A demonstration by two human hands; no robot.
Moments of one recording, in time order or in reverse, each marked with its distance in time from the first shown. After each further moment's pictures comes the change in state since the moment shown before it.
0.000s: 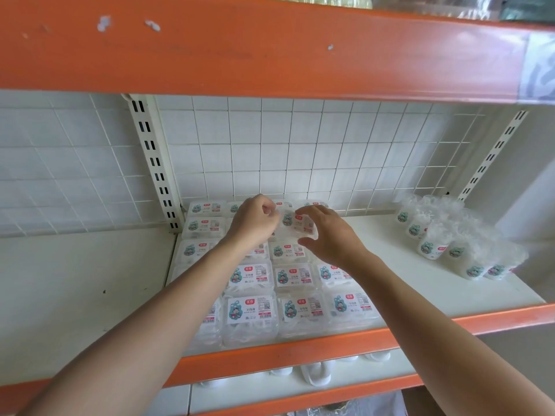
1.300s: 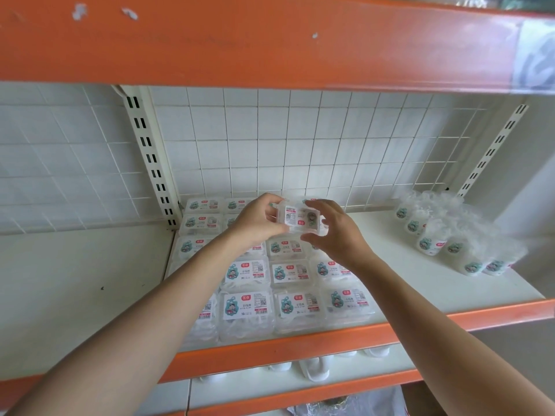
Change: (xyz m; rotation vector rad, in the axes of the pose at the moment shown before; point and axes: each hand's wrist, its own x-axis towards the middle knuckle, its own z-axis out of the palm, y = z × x) left_hand -0.006 0.002 0.003 -0.228 -0.200 -0.008; right_hand -0.008 0.021 0.006 0.282 0.142 0.000
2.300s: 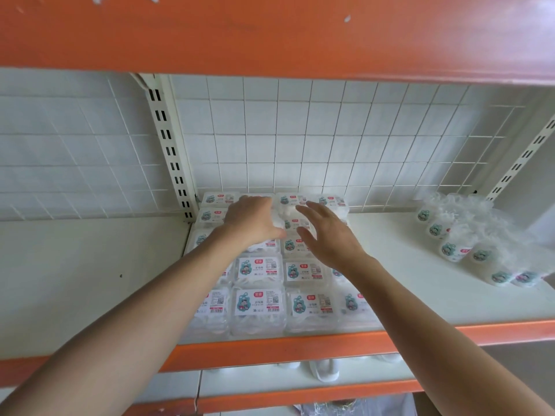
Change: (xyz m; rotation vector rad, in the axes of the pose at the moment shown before) left_hand -0.004 -0.002 -0.023 0.838 0.088 0.007; right_hand 0.011 -0.017 0.032 -0.273 -0.161 -0.046
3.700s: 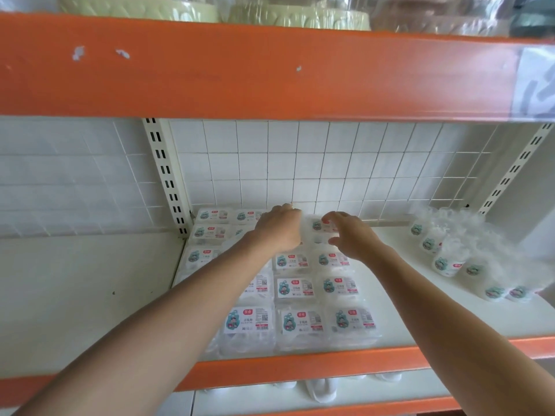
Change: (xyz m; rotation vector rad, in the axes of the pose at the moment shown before) left_hand 0.037 0.050 0.018 0.045 -0.078 0.130; right_hand 0.027 0.071 -0.026 -0.121 -0.127 0.161
